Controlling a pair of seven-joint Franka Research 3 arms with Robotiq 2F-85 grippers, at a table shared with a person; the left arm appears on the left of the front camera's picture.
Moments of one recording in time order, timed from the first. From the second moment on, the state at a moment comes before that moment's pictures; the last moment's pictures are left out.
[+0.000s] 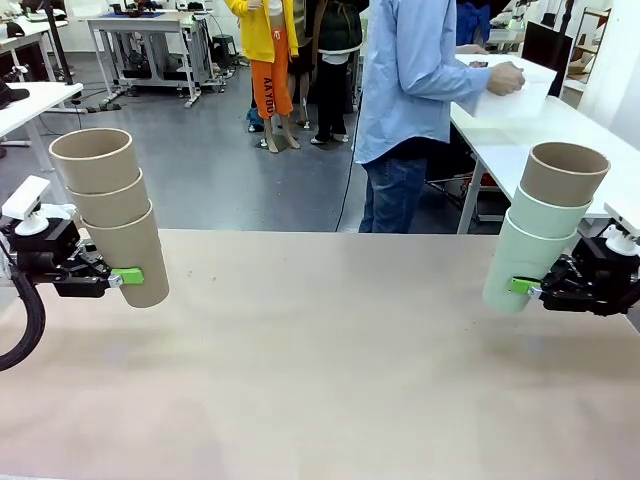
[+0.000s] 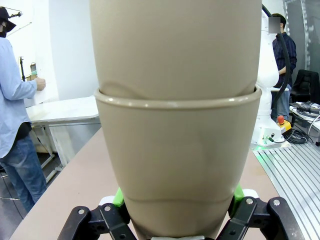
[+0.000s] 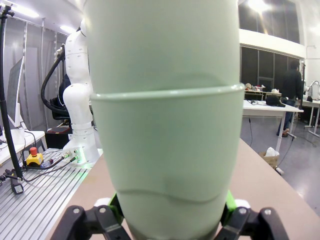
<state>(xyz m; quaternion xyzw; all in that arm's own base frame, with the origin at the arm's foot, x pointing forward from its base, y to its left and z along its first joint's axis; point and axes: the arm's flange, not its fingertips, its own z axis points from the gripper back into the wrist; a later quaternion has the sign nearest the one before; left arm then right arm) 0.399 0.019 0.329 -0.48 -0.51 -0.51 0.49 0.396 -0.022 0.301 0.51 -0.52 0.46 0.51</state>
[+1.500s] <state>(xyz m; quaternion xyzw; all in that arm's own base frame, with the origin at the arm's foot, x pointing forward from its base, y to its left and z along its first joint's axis) 0.399 0.019 0.329 -0.48 -0.51 -0.51 0.49 0.396 -0.022 0.301 0.51 -0.52 0.46 0.51</state>
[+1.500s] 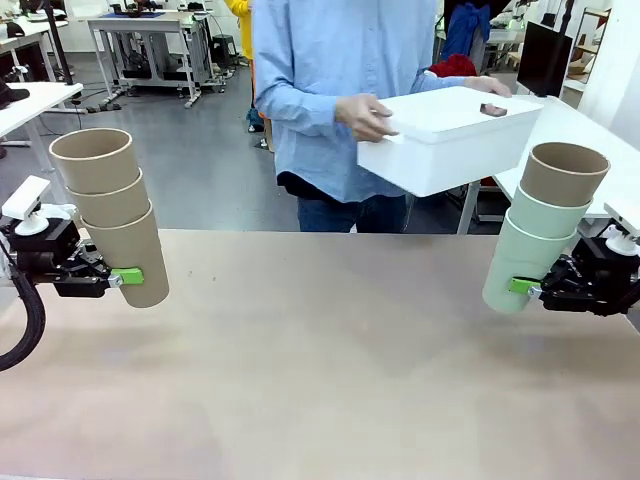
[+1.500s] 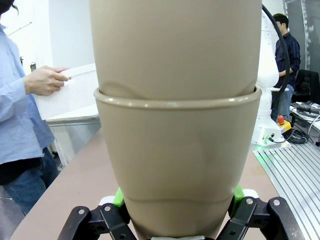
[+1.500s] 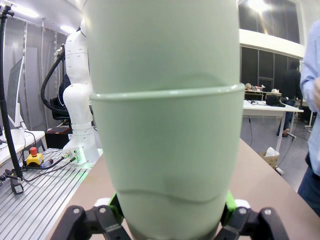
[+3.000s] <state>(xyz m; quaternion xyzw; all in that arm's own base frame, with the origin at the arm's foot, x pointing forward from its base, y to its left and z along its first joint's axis) 0.399 0.019 0.329 -0.48 -0.51 -0.51 0.49 0.396 -0.022 0.301 0.51 -0.52 0.46 0.51</state>
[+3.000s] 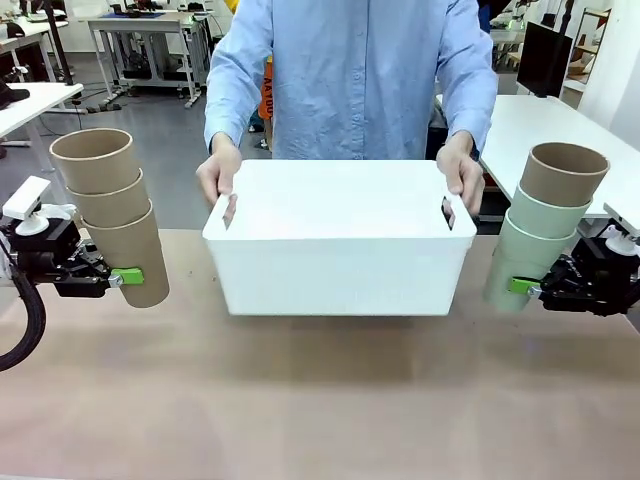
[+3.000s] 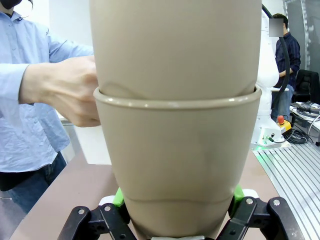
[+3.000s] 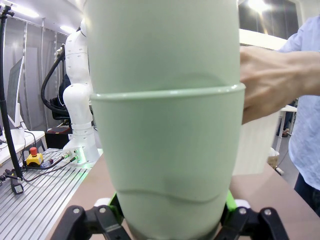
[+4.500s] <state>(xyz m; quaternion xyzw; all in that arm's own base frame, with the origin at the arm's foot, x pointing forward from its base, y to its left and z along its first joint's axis) 0.399 0.019 0.329 -0.48 -0.51 -0.51 0.49 0.396 -0.022 0.301 0.51 -0.52 0.46 0.51</state>
